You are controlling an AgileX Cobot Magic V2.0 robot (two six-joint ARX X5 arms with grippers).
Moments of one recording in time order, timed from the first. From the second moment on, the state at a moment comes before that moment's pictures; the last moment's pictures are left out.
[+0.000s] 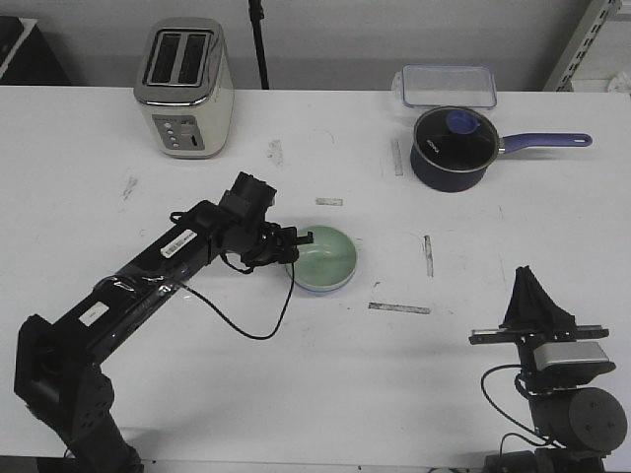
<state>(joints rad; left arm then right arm) -0.51 1.78 1.53 -0.68 0.25 -0.54 0.12 0.31 0.45 0.05 0.02 0.10</state>
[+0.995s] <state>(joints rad) -0.47 1.54 1.49 -0.56 -0.01 -0.33 0.12 0.31 0.45 0.05 0.02 0.10</state>
